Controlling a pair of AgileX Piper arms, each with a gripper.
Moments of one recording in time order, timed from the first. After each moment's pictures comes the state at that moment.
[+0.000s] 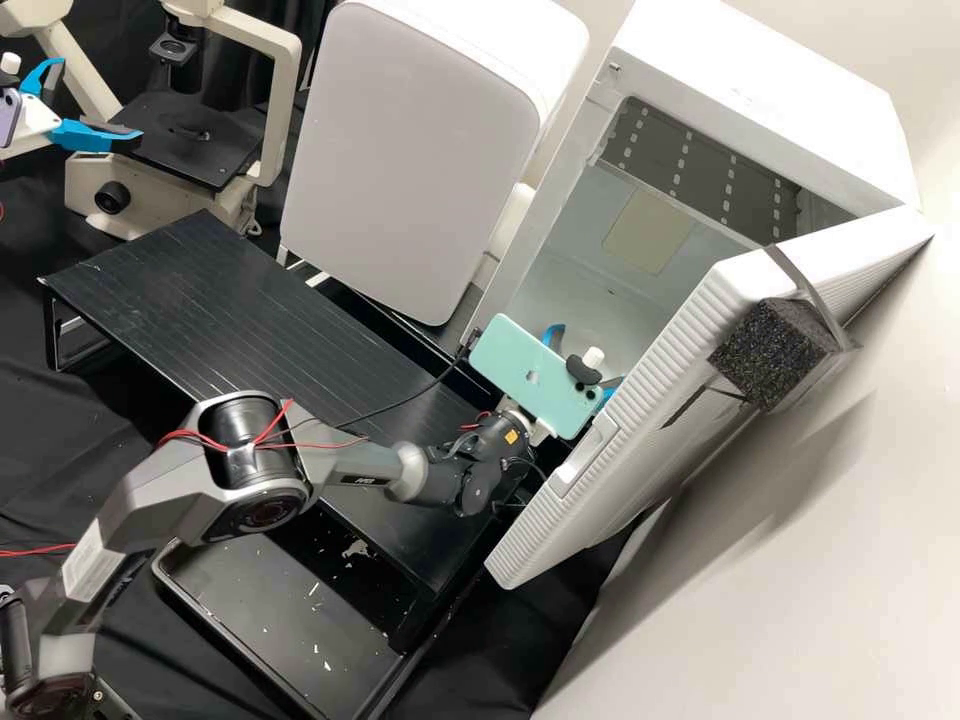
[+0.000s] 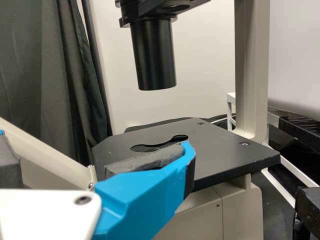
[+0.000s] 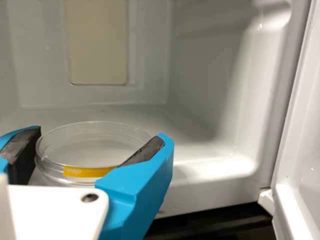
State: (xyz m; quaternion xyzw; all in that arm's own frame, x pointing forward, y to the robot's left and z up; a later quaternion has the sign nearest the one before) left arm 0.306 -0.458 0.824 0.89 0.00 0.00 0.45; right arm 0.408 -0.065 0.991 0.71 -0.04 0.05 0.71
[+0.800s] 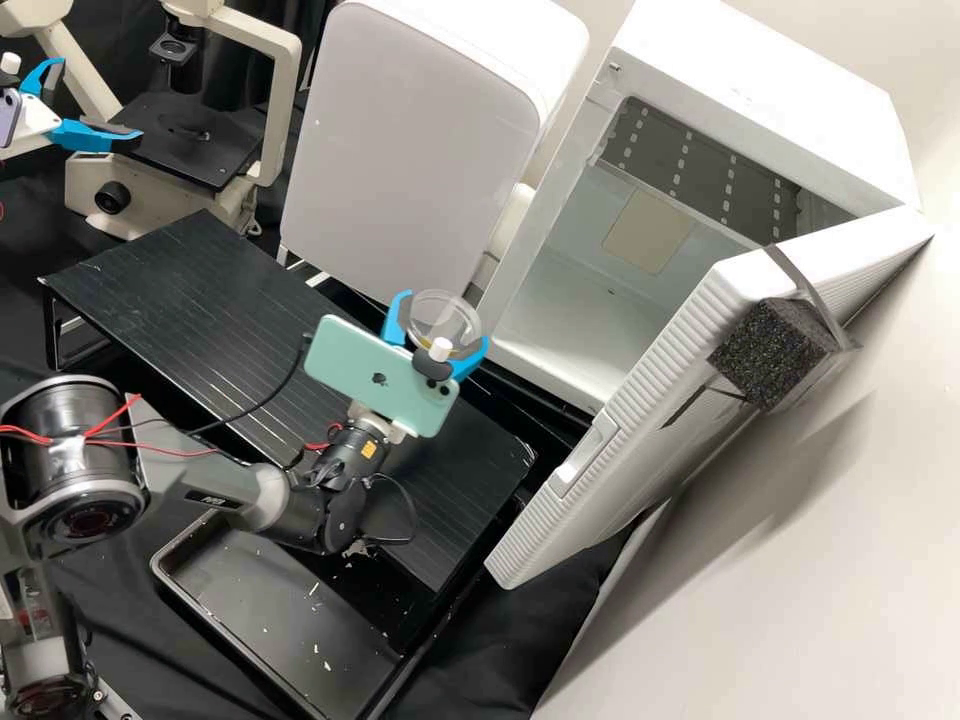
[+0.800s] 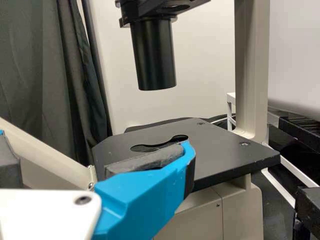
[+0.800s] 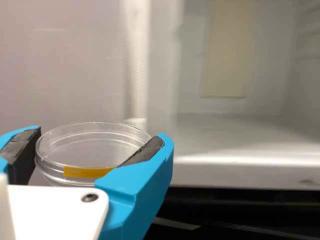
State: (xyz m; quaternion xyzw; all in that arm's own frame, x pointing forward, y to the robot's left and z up) left arm 0.306 -0.458 0.824 0.89 0.00 0.00 0.45; right arm 0.282 0.002 0.910 0.71 0.13 0.07 0.69
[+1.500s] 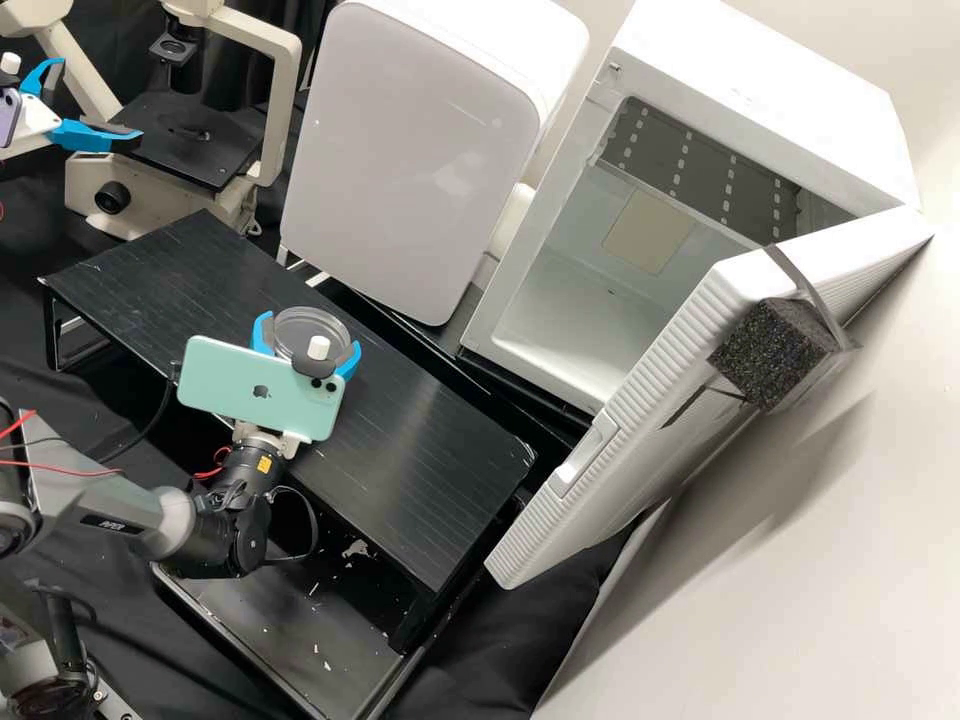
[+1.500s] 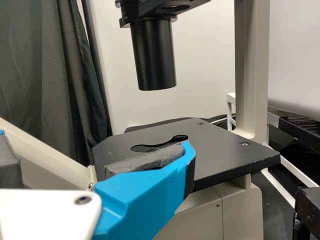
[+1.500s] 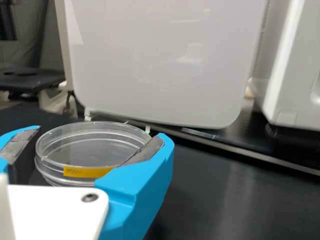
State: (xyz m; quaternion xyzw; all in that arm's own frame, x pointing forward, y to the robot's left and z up) left arm 0.306 -0.458 0.824 0.89 0.00 0.00 0.45; right arm 0.217 0.020 0.845 0.68 0.23 -0.01 0.70
